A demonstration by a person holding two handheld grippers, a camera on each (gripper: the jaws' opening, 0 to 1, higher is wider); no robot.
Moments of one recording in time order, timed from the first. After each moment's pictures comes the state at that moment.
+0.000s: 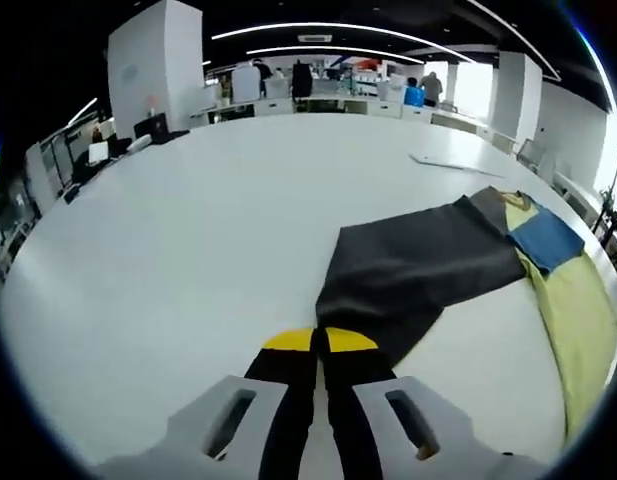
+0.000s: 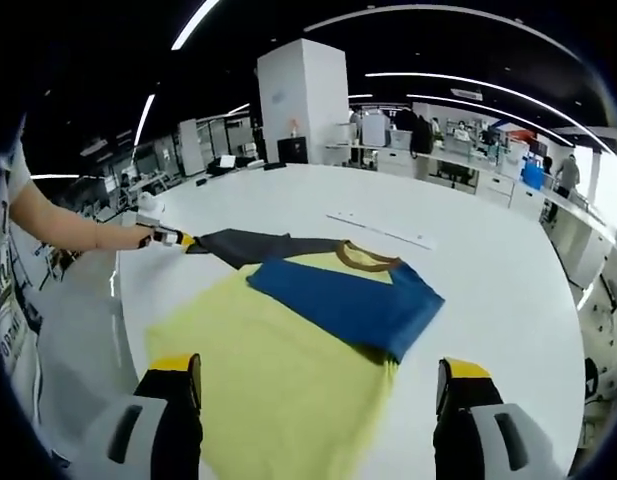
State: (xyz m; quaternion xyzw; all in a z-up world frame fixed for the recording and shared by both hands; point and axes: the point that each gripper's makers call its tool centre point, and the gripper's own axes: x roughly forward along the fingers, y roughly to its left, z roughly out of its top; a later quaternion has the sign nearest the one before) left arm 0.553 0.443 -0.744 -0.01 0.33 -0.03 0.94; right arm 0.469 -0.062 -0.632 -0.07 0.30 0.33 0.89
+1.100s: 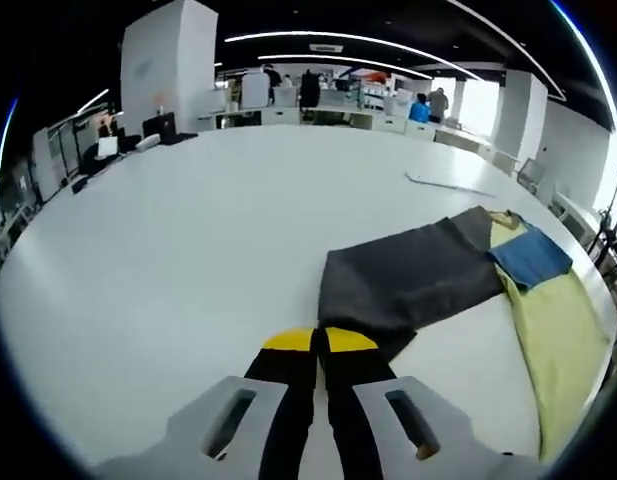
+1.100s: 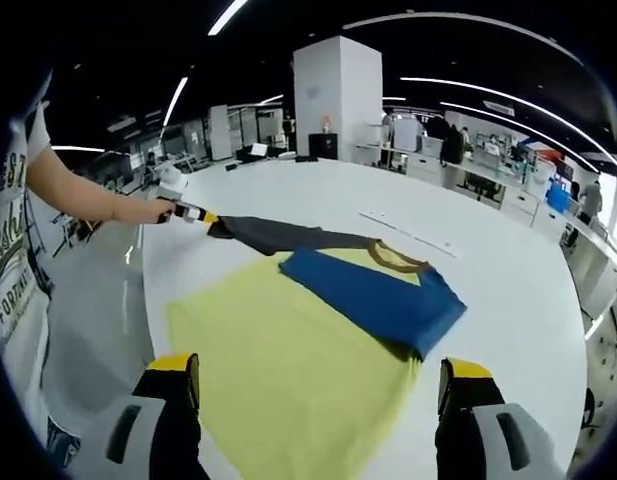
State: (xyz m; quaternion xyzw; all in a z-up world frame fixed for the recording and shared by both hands) left arm 0.536 0.432 -0.715 -0.02 0.31 -0.03 0.95; right arm 0.441 -0.047 -0.634 -0.11 0.29 0.38 0.87
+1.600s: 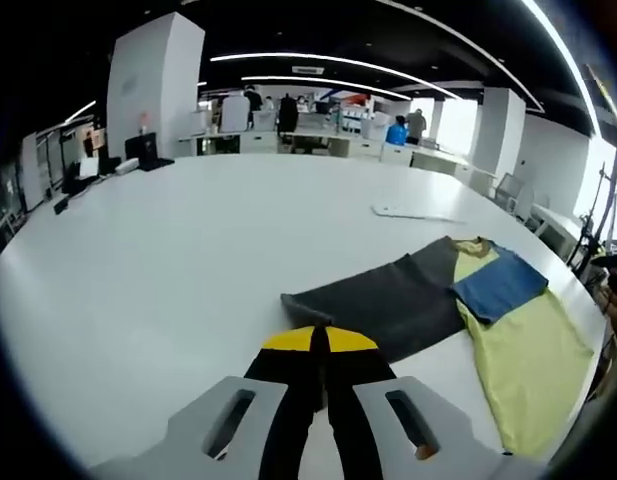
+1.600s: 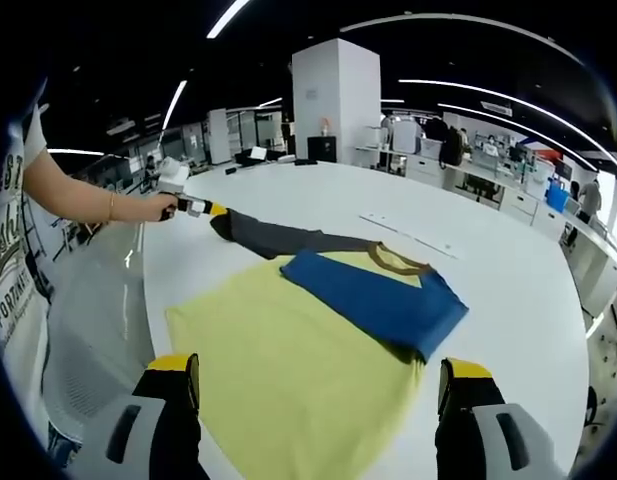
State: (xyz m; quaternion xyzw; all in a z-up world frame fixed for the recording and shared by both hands) left arm 0.557 0.388 -0.678 -0.03 0.25 -0.08 0.96; right arm 0.448 -0.053 -0.638 -0.10 0.29 0.38 0.87
